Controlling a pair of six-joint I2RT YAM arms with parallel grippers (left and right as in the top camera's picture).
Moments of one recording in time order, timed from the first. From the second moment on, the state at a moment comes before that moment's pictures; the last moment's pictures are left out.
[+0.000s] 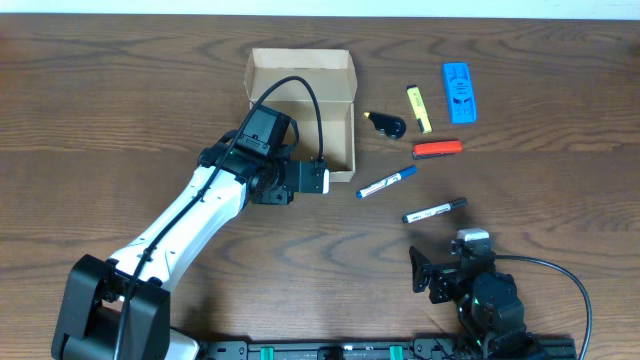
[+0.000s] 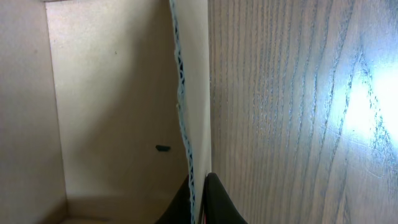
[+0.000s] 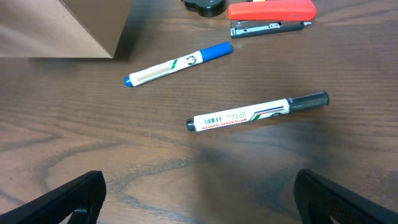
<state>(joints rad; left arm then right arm) -0.44 1.60 1.08 -0.63 0.15 1.19 0.38 0.01 0.16 -0.71 0.07 0.28</state>
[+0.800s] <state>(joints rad) -0.44 1.46 1.08 -0.63 0.18 0.87 0.38 0.01 0.16 -0.71 0.08 0.28</state>
